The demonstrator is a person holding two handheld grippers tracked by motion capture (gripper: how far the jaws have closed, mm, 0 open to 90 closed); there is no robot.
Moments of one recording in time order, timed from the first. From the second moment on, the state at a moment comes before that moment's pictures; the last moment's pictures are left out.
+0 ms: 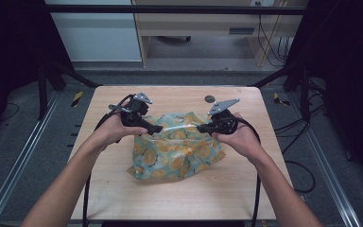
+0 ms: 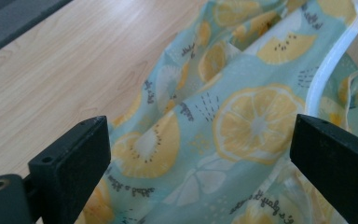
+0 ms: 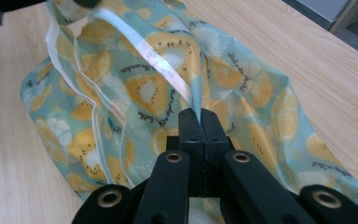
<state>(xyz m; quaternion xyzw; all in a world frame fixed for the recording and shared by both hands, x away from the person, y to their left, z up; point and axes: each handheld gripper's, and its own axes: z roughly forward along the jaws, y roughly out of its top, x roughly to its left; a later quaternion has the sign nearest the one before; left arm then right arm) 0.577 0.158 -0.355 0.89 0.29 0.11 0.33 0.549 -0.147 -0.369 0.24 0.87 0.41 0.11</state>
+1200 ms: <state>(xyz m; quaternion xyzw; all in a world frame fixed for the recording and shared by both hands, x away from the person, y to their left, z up) 0.490 0.187 -0.333 0.89 0.23 0.13 0.37 0.492 -0.157 -0.339 0.21 0.86 0.44 0.15</state>
